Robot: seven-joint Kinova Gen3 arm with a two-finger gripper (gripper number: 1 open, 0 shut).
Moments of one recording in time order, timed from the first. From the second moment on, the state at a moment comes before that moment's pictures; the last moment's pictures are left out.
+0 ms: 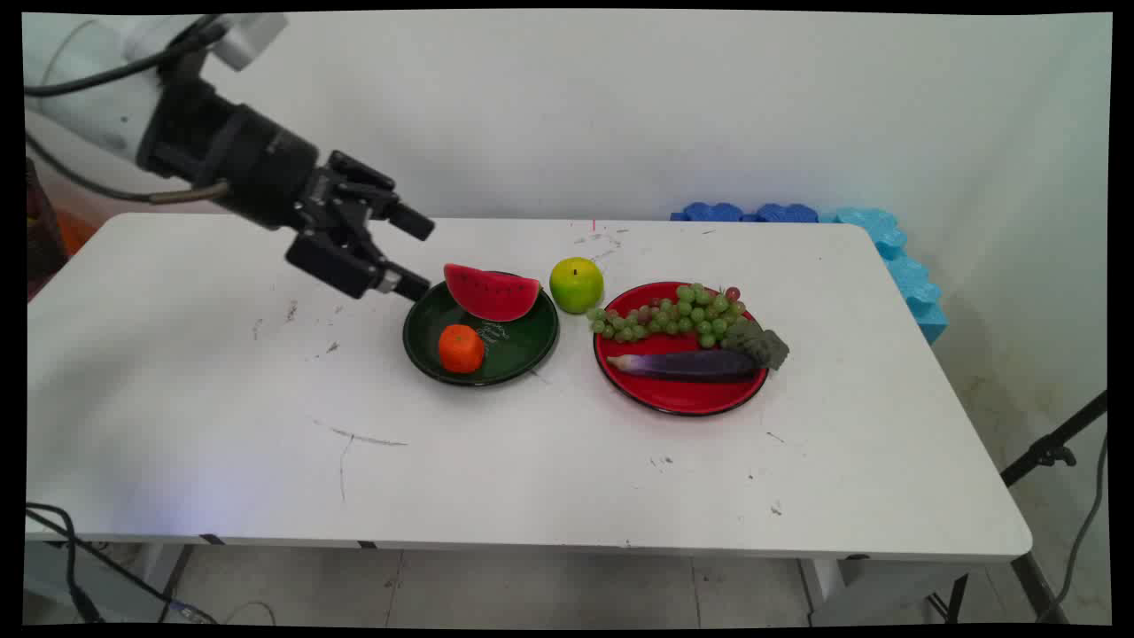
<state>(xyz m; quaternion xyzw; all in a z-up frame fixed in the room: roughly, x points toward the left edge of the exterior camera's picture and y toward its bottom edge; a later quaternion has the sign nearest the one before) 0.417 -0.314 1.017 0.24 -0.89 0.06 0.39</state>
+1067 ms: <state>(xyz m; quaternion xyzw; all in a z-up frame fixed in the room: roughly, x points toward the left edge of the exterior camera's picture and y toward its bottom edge) 0.257 -0.414 0.985 0.24 -0.91 0.08 0.32</state>
